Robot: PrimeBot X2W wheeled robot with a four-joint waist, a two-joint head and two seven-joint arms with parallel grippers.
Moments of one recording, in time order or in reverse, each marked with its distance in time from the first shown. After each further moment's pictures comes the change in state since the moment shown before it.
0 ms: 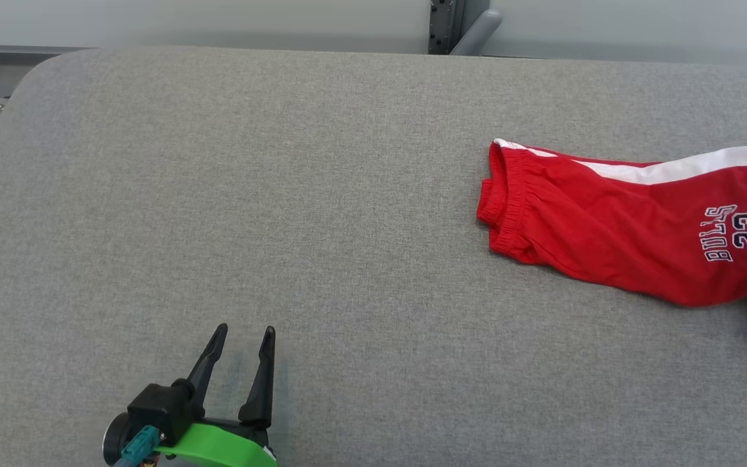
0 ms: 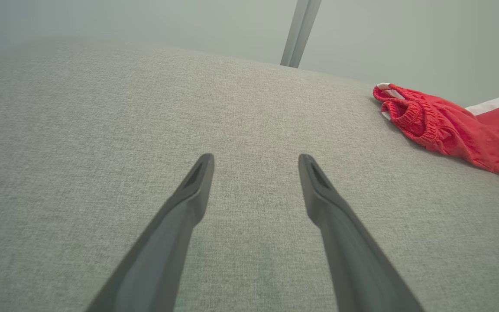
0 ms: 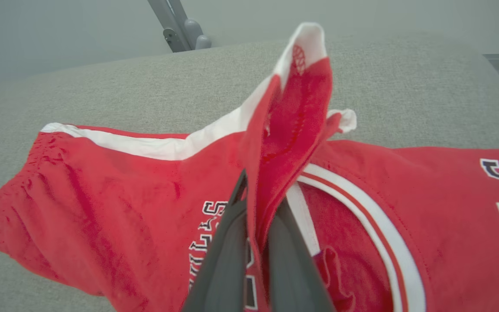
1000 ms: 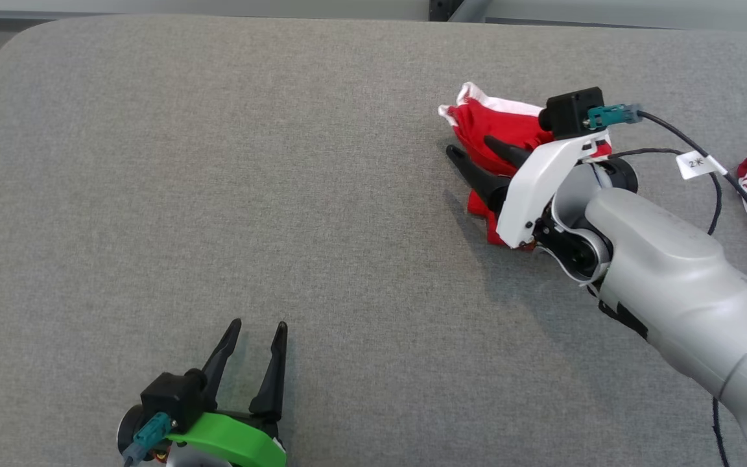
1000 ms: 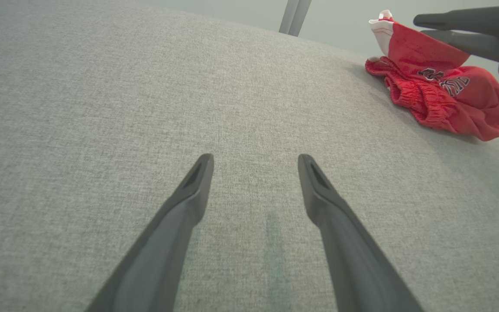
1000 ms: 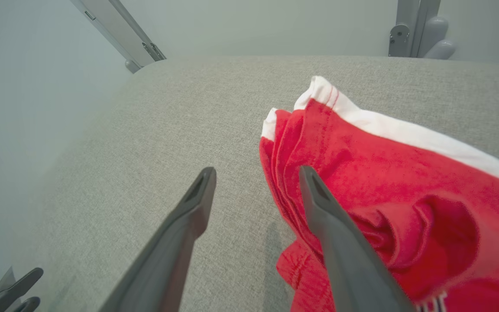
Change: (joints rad) left arm -0.056 -0.011 -0.038 0.067 -0.029 -0.006 0.000; right arm -0.207 0.568 0.053 0.045 -0.204 0.000 -0.014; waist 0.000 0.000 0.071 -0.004
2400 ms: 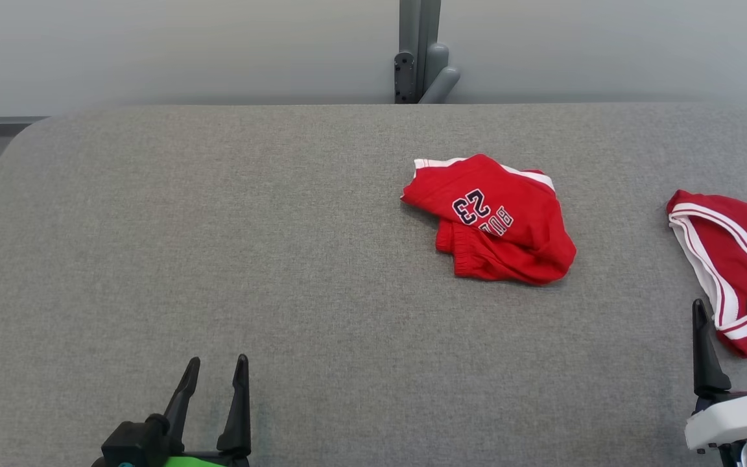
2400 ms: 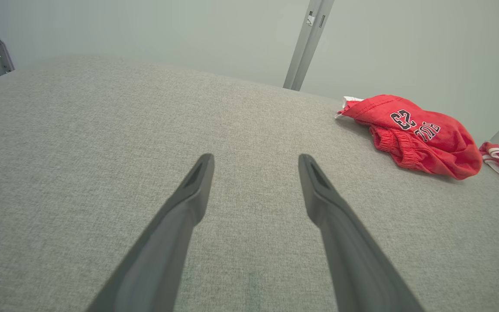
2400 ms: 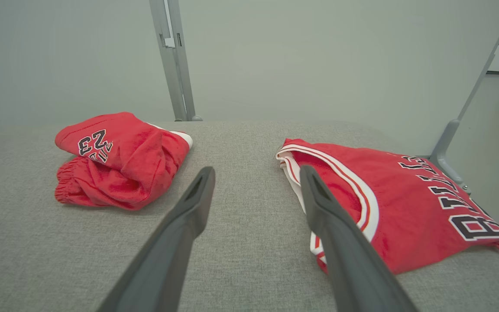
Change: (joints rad) left arm 0.162 -0.040 0.153 -0.104 0.054 0.000 0.000; right arm 1.063 0.110 -1.248 -0.636 -1.038 0.001 -0.229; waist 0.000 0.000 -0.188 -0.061
